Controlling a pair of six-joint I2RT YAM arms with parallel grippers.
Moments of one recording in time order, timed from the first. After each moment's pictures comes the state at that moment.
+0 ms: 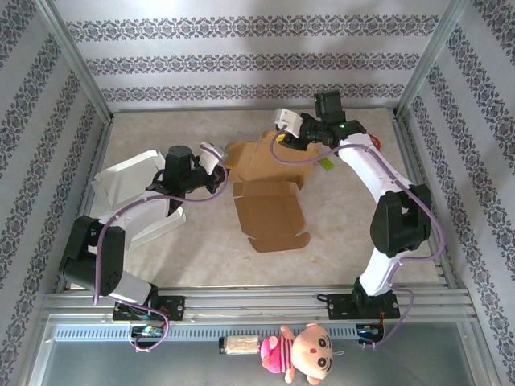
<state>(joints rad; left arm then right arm) -0.30 1.48 0.83 0.22 0.49 0.21 0.27 1.78 1.58 -0.50 -0.58 -0.93</state>
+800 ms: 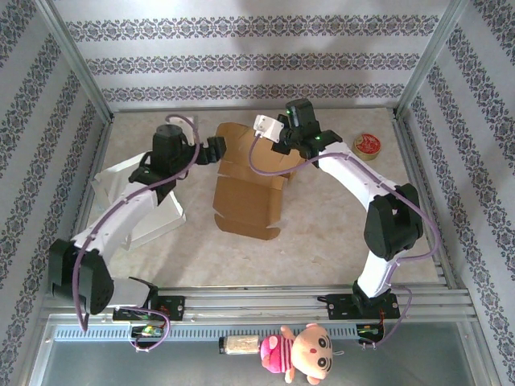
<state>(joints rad) -0.30 1.34 1.11 -0.17 0.11 -0.39 0.44 1.78 1.51 -0.32 -0.11 -0.89</state>
